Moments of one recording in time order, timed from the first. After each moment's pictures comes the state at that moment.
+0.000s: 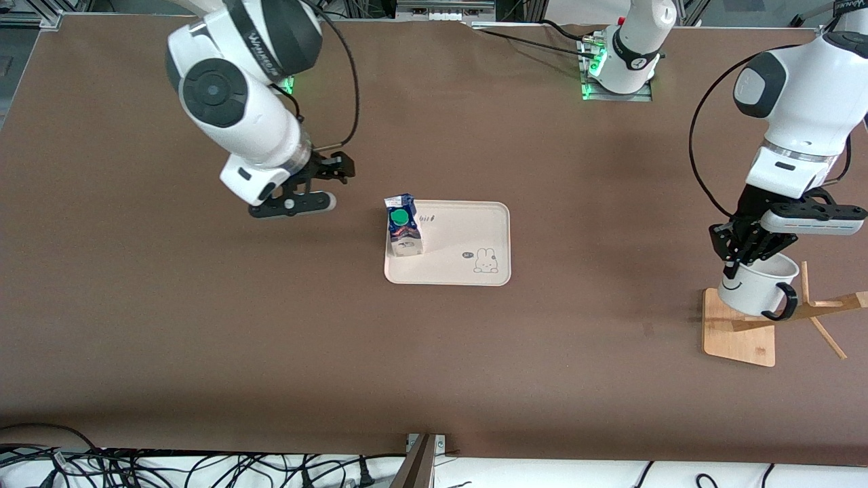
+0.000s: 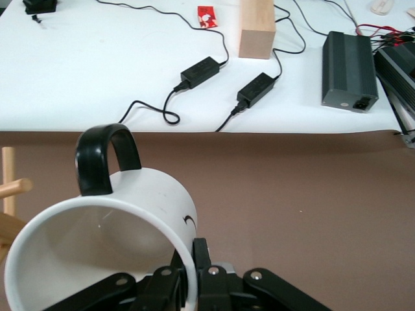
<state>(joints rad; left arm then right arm) -0.01 -0.01 0.01 -2.17 -0.02 2.79 -0.01 0.48 0.30 0.06 -1.54 0.10 1.72 0.41</state>
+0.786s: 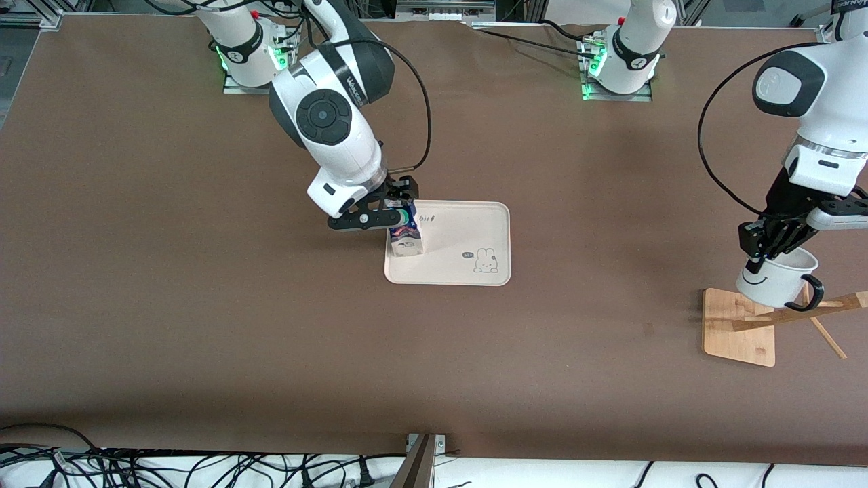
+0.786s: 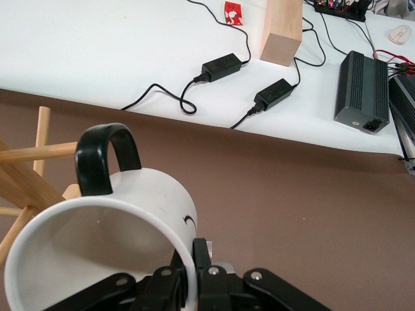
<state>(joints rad) 0.01 -0.03 0.04 -2.20 -0.28 2.79 0.12 0.60 0.45 0.05 -1.54 0.10 1.97 0.55</state>
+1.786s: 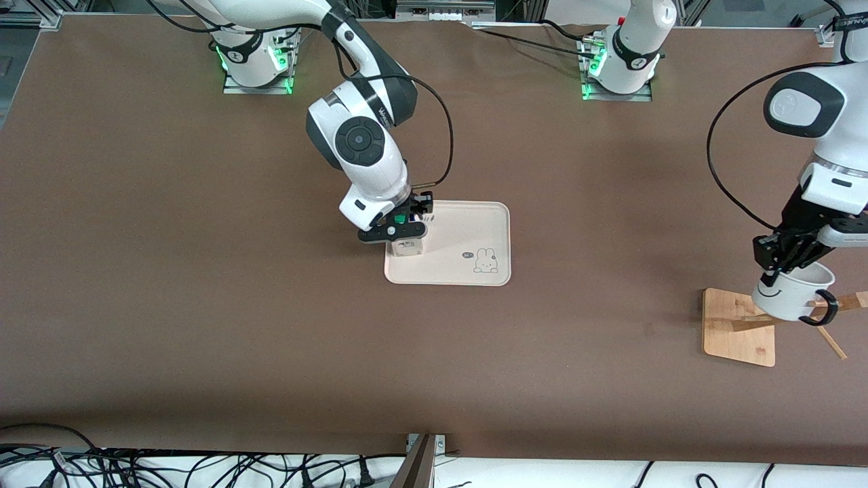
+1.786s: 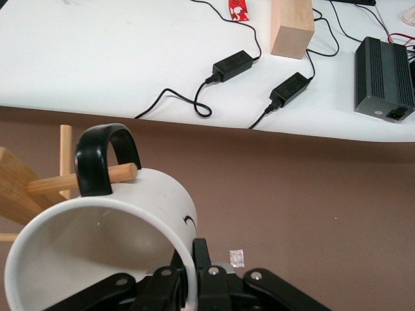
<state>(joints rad) 0.02 0.07 0.11 -2.13 -0.33 2.80 0.29 0.65 0.56 0.05 -1.53 0.09 2.10 0.55</state>
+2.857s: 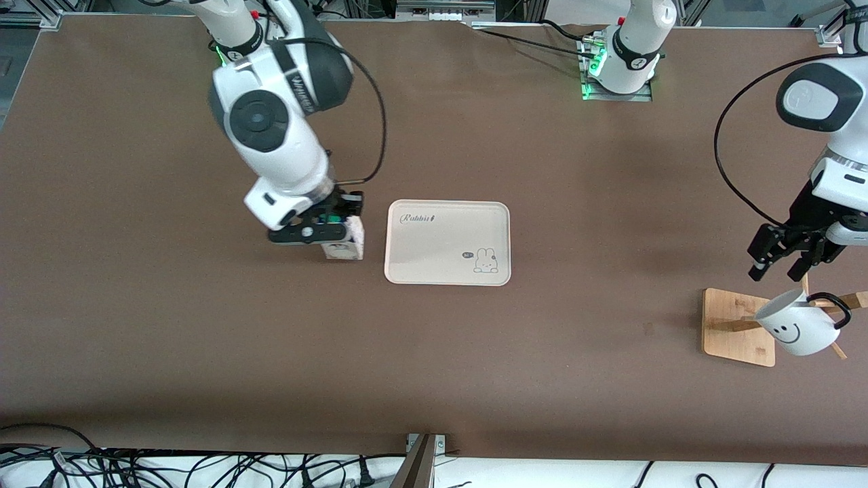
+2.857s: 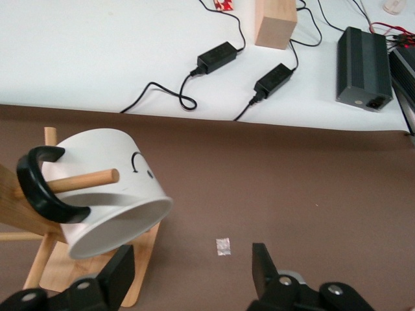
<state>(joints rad) 0.01 0.02 0.10 -2.07 -0.33 2.59 0.30 0.64 0.37 -0.20 -1.50 0.11 1.79 0.39</state>
